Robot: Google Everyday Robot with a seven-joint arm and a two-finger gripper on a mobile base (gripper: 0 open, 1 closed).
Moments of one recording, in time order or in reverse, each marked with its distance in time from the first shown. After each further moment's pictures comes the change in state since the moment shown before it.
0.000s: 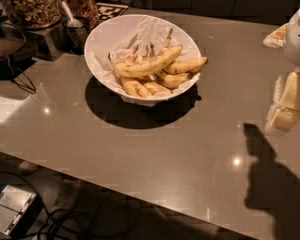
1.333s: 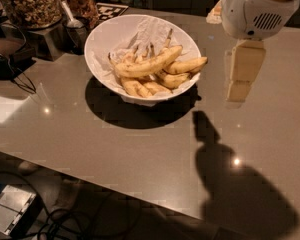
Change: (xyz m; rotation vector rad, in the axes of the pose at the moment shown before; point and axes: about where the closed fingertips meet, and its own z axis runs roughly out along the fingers) arm -0.091 -0.022 0.002 0.002 0.012 -0.268
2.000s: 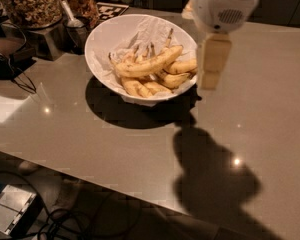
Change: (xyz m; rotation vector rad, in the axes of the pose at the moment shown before) arm -0.031 -0.033 0.020 0.017 -0.027 -0.052
